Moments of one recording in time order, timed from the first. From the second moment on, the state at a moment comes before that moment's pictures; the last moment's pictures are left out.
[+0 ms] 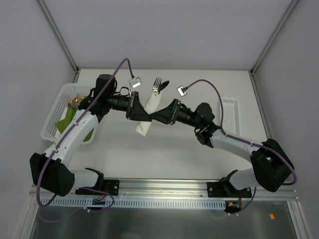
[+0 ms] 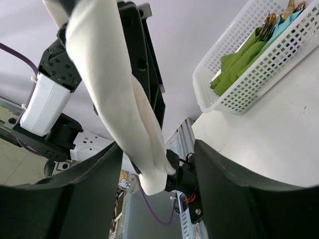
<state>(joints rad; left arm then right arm) -0.34 1.28 1.17 -0.46 1.20 -0.19 0.73 1.39 0.73 0.84 -0.55 1.10</state>
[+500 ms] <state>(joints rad) -0.33 1.28 1.17 -0.46 1.18 -0.19 0.74 1.38 0.72 0.87 -0.55 1.10</state>
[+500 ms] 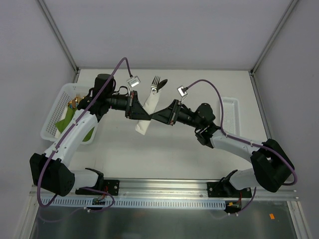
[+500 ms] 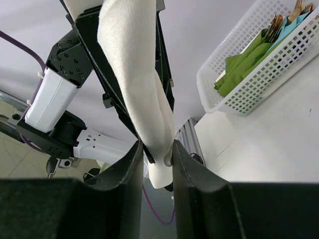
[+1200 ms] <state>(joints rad) -0.33 1.25 1.14 -0.46 1.20 -0.19 0.74 1.41 0.73 0.91 -0.55 1.17</state>
